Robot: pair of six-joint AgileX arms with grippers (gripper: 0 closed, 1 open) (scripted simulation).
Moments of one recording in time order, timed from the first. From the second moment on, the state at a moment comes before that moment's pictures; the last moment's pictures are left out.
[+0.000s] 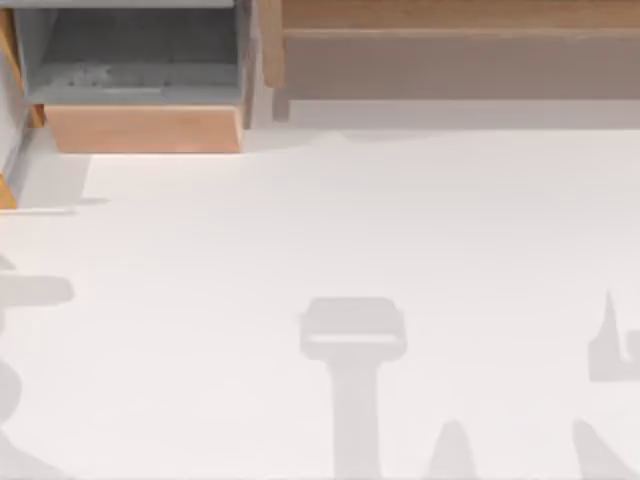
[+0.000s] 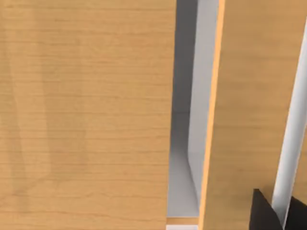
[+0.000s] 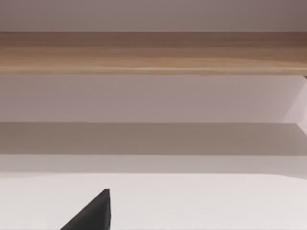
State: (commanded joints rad) left arm 0.54 2.12 0.73 1.36 0.58 1.58; right arm 0.00 0.00 0.00 0.00 0.00 0.00
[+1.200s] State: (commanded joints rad) left arm 0.41 2.32 1.17 1.13 0.46 1.58; right arm 0.00 0.00 0.00 0.00 0.00 0.00
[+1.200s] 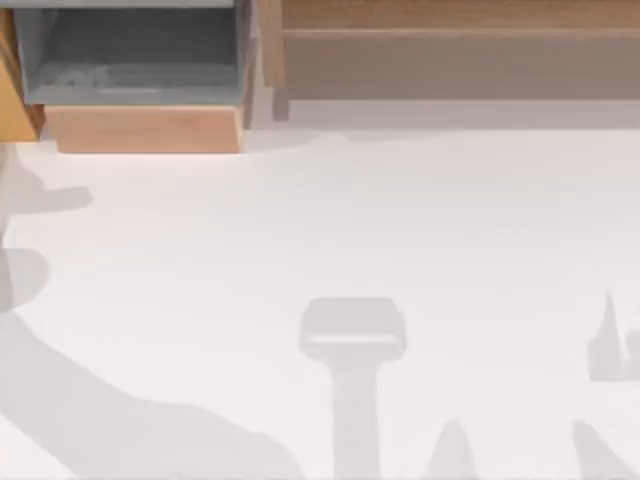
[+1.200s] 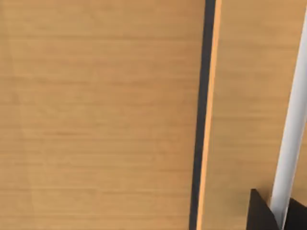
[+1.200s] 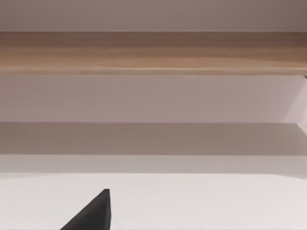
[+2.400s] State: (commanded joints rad) left arm 0.39 2.36 1.25 1.08 0.43 1.57; right arm 0.00 0.00 0.00 0.00 0.00 0.00
